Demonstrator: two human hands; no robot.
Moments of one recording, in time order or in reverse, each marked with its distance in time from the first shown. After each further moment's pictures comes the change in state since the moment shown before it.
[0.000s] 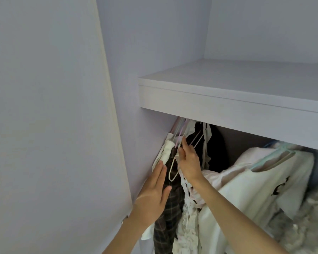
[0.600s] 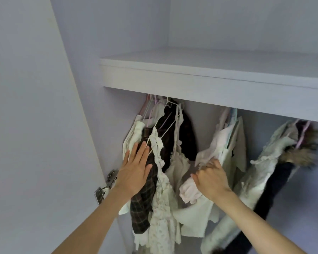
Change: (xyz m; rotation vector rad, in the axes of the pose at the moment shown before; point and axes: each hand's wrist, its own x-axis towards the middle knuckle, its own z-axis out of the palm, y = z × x) left_hand 0.005 0.035 -0.003 0.361 -0.212 0.044; right_hand -0.133 0.062 -0.133 -1.193 -0.100 -0.272
